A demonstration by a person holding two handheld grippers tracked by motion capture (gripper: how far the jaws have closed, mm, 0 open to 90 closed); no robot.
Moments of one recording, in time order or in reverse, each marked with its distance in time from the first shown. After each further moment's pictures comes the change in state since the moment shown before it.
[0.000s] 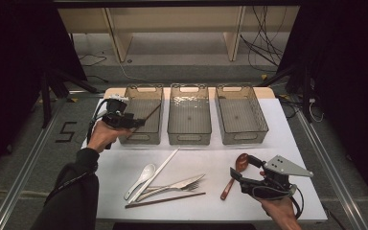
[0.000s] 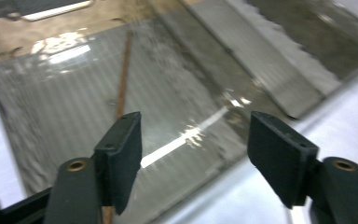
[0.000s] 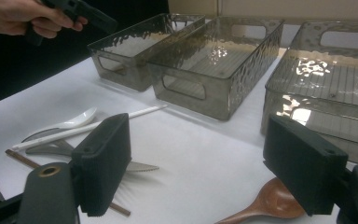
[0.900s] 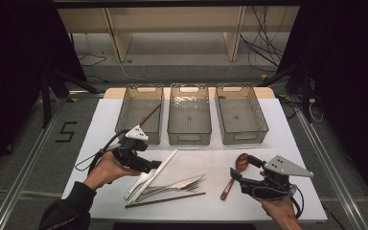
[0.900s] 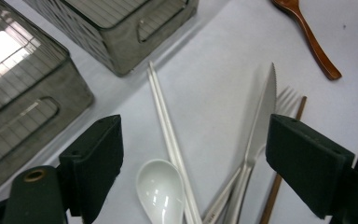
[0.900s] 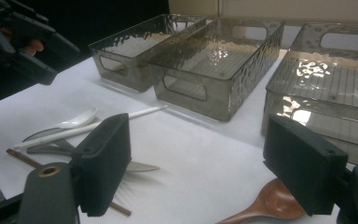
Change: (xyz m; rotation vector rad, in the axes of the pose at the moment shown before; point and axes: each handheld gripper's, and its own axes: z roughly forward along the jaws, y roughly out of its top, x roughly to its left) left arm -0.106 -0.053 -0.030 0.134 -0.138 0.249; right arm 0.001 0.001 -0.001 -0.002 0.002 -0.008
